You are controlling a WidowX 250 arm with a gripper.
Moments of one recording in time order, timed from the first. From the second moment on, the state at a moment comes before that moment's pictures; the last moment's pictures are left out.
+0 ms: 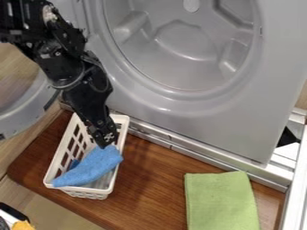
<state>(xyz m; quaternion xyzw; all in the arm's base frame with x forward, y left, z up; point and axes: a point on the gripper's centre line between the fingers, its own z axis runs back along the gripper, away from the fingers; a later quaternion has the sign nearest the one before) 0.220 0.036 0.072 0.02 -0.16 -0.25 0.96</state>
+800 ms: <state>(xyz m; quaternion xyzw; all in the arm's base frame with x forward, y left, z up) 0.226 -0.035 0.059 -0.02 -0.17 -0.34 0.92</state>
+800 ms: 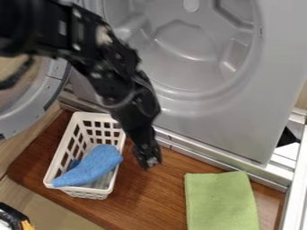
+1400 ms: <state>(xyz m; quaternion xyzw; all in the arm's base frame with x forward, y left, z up) 0.240 -0.088 0.005 -0.02 -0.14 -0.39 0.91</state>
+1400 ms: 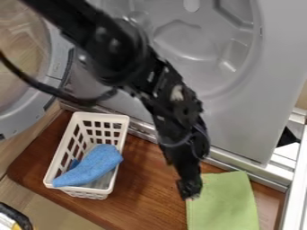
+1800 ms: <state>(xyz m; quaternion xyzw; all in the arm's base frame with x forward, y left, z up) 0.237 -0.106 -0.029 -0.01 -0.11 -0.41 0.90</state>
